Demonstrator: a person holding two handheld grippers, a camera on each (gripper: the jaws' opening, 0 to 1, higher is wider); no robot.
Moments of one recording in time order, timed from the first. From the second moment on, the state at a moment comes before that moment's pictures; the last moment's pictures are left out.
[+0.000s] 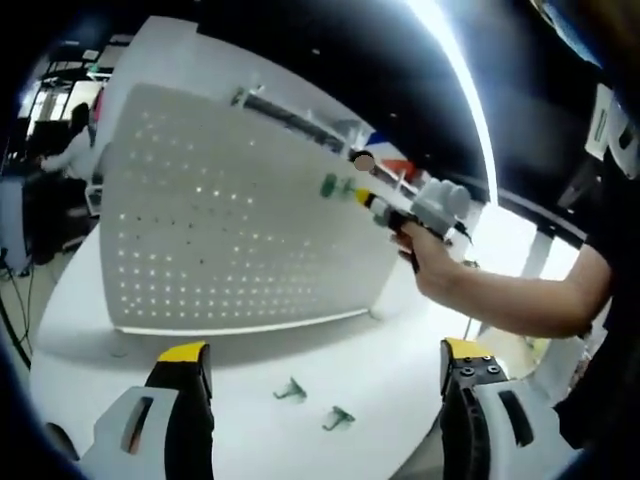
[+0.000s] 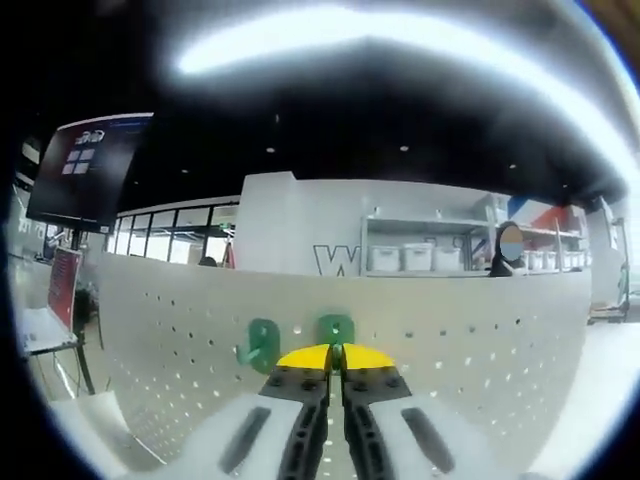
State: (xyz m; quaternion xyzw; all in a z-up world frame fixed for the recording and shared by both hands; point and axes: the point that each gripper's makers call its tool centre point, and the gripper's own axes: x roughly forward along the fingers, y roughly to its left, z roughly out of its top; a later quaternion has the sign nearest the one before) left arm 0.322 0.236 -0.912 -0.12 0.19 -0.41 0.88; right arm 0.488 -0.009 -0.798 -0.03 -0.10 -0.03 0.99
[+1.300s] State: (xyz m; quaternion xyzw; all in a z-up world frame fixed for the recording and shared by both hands) left arm 0.303 0.238 -0.924 -0.13 0.22 -0.41 0.88; right arm 0.461 -0.011 -0.765 -0.05 -0.11 -0.01 0.99
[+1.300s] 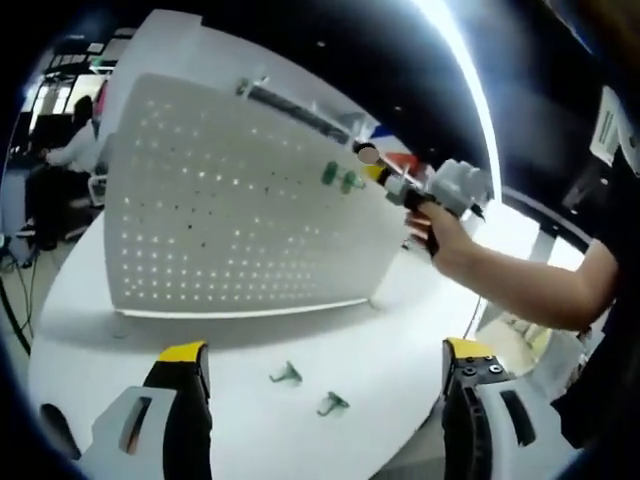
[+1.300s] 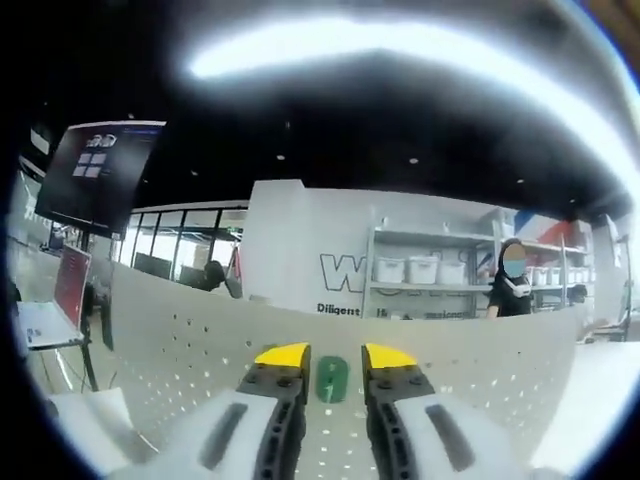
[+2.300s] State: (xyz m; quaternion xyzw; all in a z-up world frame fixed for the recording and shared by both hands) left arm 0.253 0.250 -0.948 -0.11 0.27 -0.40 0.87; right arm 0.335 -0.031 -0.857 -0.05 0.04 0.03 1.00
